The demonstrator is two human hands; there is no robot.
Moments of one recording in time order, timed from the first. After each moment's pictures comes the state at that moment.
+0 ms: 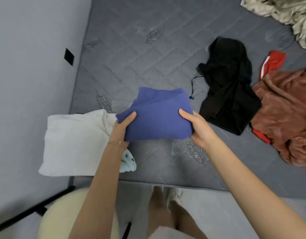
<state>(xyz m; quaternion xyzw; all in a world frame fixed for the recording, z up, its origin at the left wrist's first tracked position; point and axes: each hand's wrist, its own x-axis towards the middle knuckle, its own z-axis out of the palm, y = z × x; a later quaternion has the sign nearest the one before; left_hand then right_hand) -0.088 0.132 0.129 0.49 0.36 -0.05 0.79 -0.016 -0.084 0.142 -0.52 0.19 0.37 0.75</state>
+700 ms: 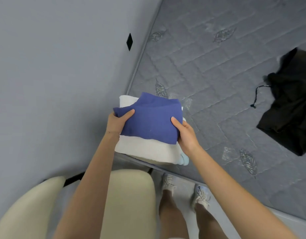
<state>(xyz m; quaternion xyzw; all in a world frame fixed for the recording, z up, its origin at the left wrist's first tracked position) -0.207 0.403 0.120 0.62 0.50 0.02 0.61 -0.138 0.189 0.111 -0.55 0.19 0.41 0.70</state>
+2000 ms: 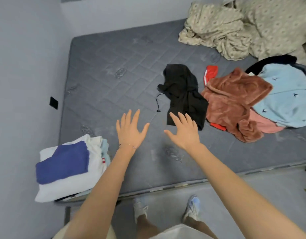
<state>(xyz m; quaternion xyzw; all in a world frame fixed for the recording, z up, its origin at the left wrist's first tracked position) -0.091 0.001 0.196 0.99 0.06 -0.04 0.15 -0.092 -0.198 0.212 -0.97 -0.02 0.15 0.17</state>
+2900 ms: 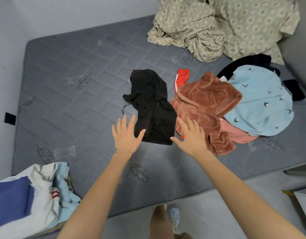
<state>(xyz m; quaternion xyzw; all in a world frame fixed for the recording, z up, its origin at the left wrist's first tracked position) 0.038 -0.176 0.144 0.98 0.05 -0.12 0.12 0.019 -0.410 0.156 -0.97 0.04 0.18 0.16</state>
